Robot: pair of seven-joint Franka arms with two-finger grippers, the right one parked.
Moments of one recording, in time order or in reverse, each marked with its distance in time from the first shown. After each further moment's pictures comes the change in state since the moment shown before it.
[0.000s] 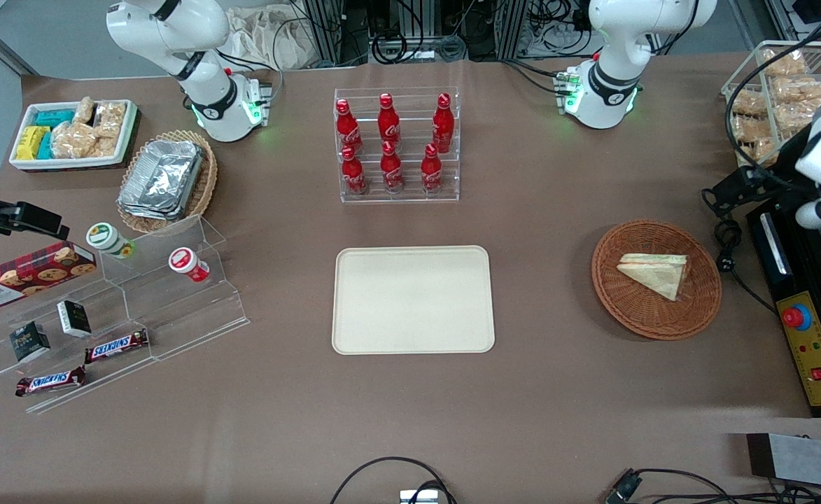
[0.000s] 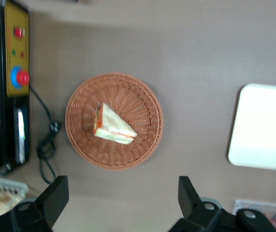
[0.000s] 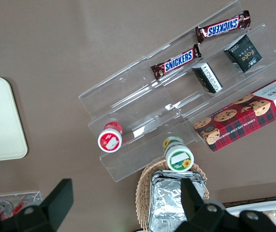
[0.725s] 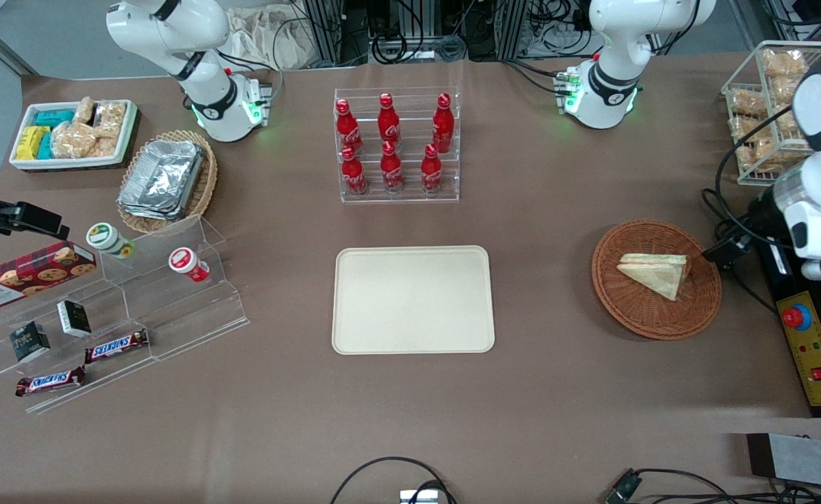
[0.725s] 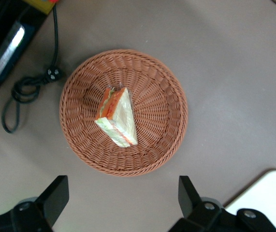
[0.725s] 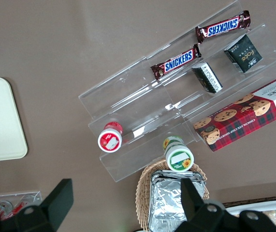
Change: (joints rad) arm 0.067 -0.017 0.010 -0.355 -0.017 0.299 -0.503
